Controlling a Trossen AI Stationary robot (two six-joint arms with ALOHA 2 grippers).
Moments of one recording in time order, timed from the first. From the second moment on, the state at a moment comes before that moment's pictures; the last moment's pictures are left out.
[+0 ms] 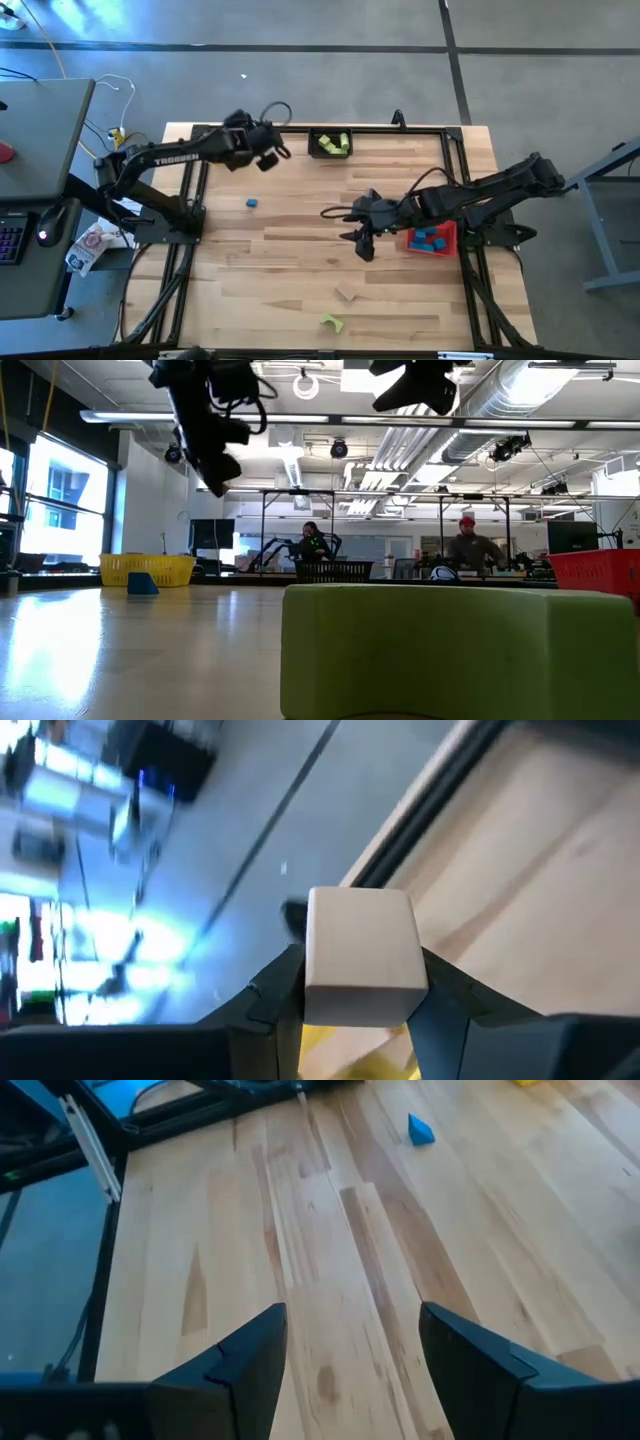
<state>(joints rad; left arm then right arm) 0.54 1.40 1.07 -0.75 -0.78 0.02 0.25 1.41 1.13 -0.39 0.21 0.44</state>
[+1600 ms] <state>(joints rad) 0.96 1.68 1.07 -0.94 -0.50 -0.28 0.26 1.41 1.13 -0.42 0.23 0.47</state>
